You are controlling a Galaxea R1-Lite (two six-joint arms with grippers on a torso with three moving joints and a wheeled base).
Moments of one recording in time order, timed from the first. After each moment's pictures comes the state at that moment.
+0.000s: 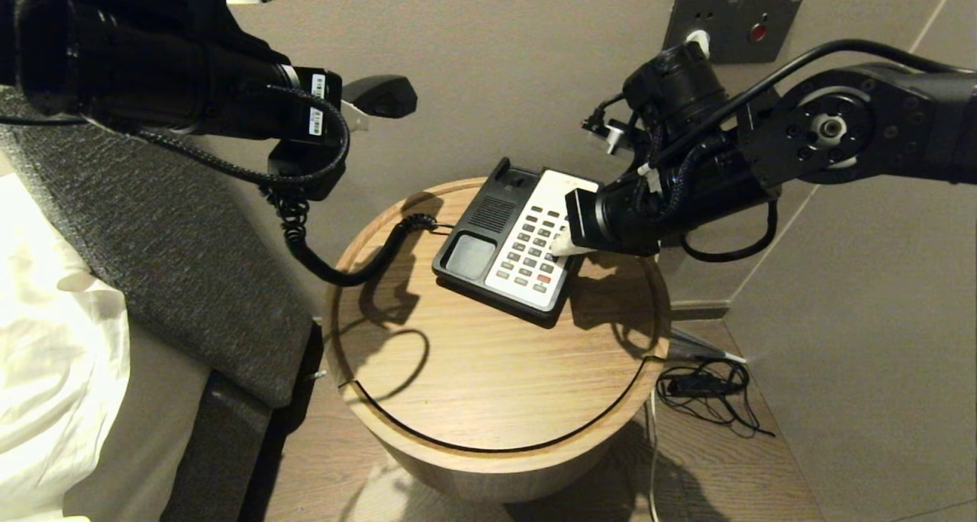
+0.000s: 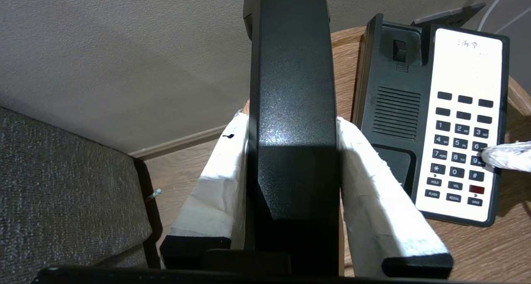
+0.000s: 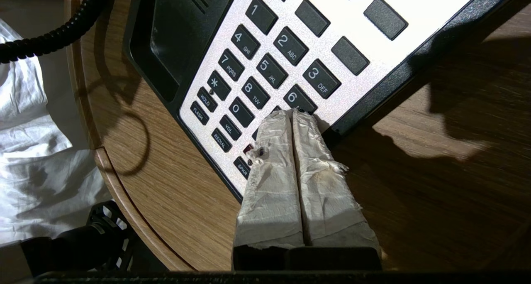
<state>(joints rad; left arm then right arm) -0.43 1.65 -1.76 0.43 0.10 0.01 0.58 1.97 -1.82 0.55 0.17 0.37</state>
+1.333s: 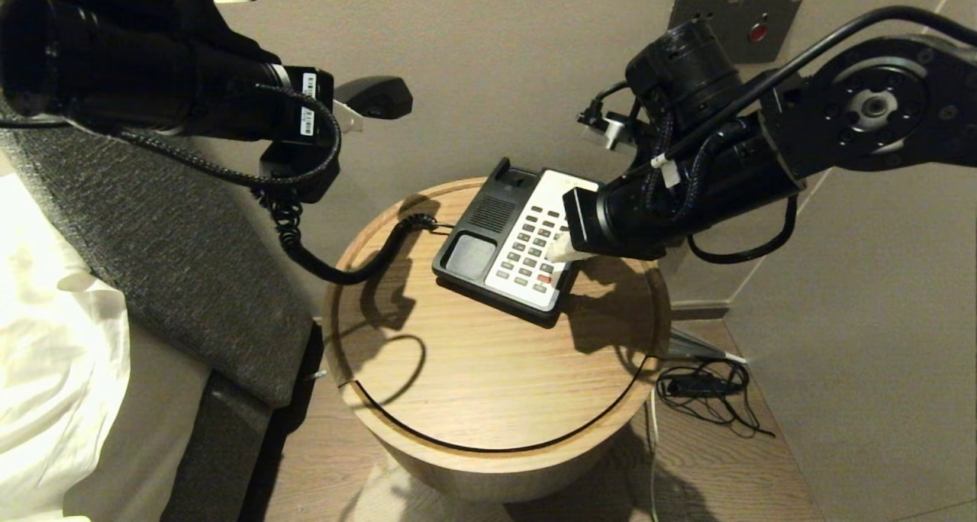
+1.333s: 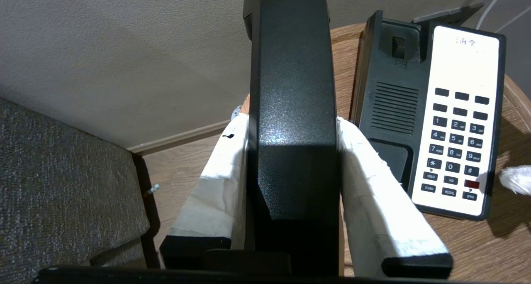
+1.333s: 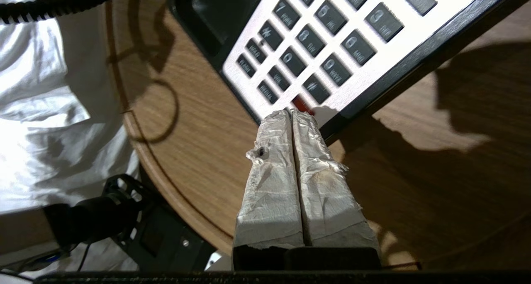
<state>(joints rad) -0.43 1.63 -1.74 0.44 0.10 0.00 0.64 1.93 -1.83 0.64 0.18 0.39</state>
